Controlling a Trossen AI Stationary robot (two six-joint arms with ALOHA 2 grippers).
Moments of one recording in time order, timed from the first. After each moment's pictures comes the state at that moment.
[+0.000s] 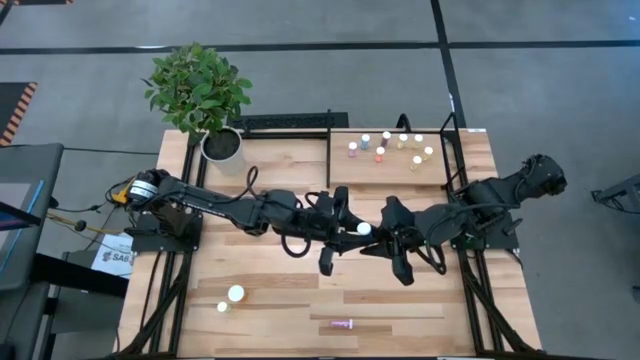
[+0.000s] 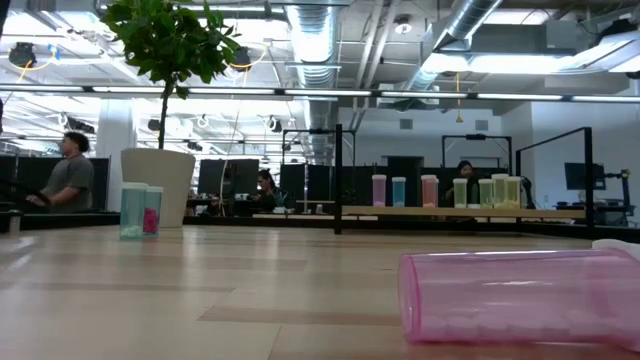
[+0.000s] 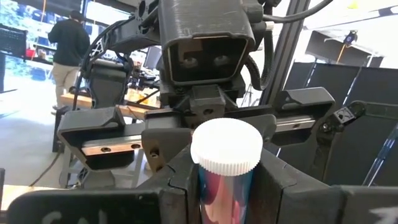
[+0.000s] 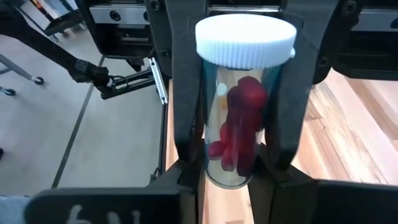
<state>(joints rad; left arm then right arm) -0.22 1.73 1.48 0.44 -0.02 -0.25 0.46 1.37 1.60 -0.73 0.27 0.57</state>
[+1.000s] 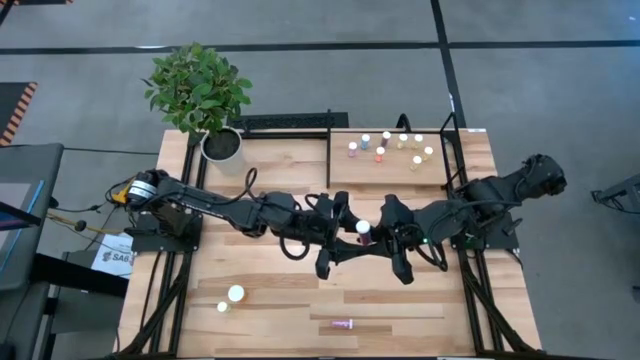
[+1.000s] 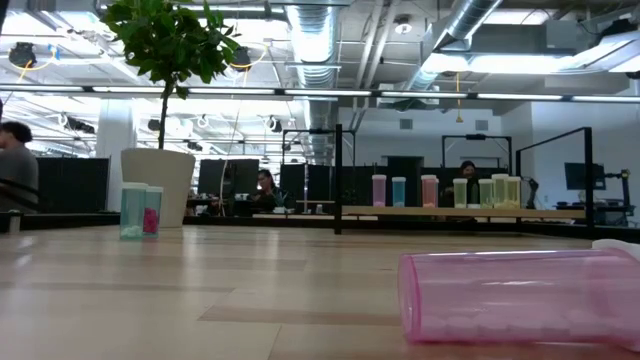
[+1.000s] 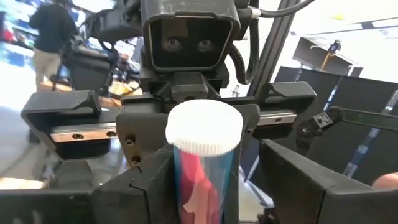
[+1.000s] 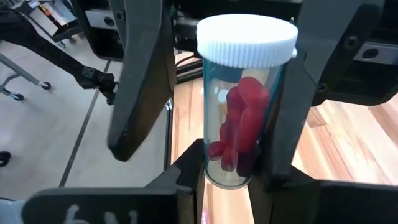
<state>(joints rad) -0.23 1.72 1.48 0.42 0.01 -0.32 0.46 1.37 1.61 -0.70 0.26 0.56</state>
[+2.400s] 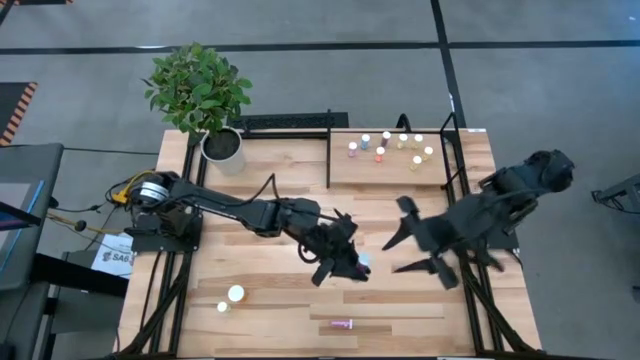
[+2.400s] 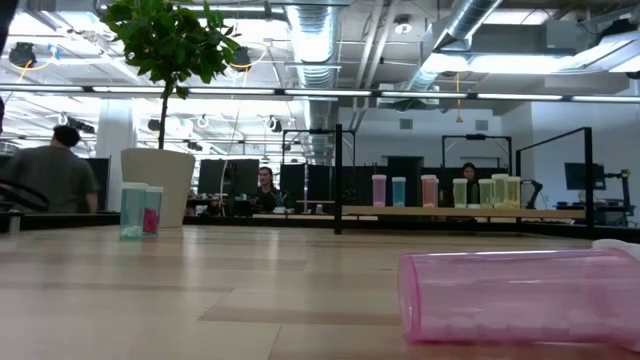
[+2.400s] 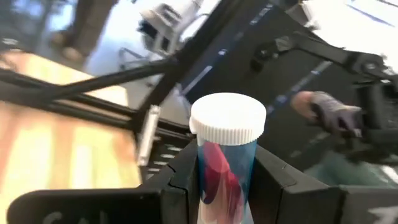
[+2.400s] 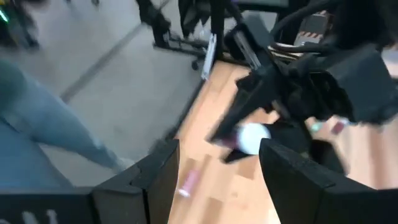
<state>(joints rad) -0.20 1.79 1.48 0.23 0.40 -0.65 0.53 1.33 1.75 -0.93 0.10 0.12</state>
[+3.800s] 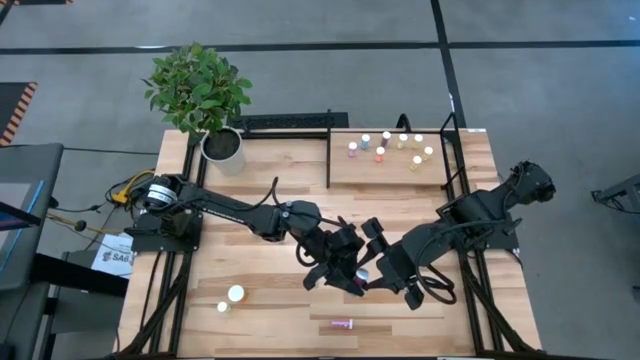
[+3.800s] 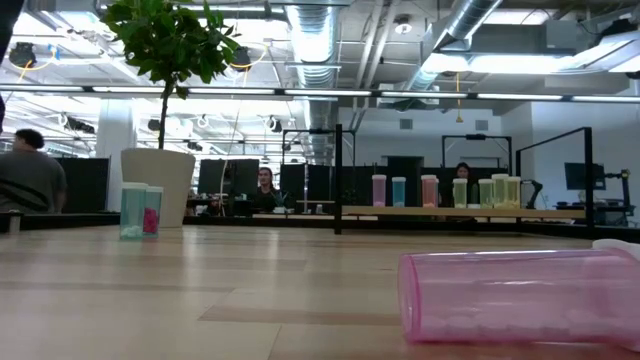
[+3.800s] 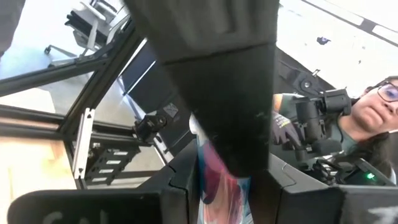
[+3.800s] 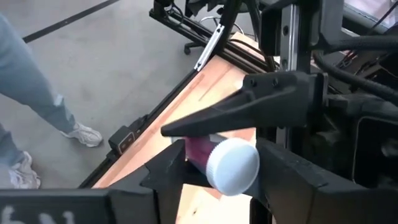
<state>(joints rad) -0.21 1.85 1.48 0.46 0.60 -0.72 0.52 1.51 1.75 -0.79 0.10 -0.18</state>
